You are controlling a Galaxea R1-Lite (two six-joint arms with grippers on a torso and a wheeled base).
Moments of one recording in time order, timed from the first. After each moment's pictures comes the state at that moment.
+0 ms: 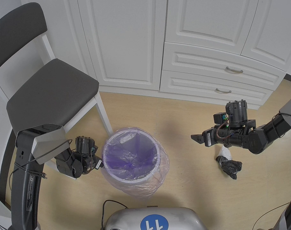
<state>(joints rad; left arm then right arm) -0.20 2.59 -1.07 -0.86 0.21 0.37 0.32 2.02 -0.95 -0.54 0.02 -0.05</state>
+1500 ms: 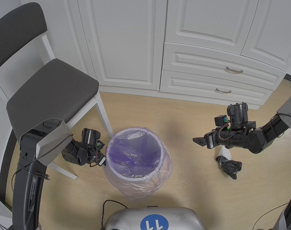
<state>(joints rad) -0.21 2.63 -1.37 -0.48 0.13 0.48 0.28 2.05 -0.95 -0.54 0.09 -0.10</state>
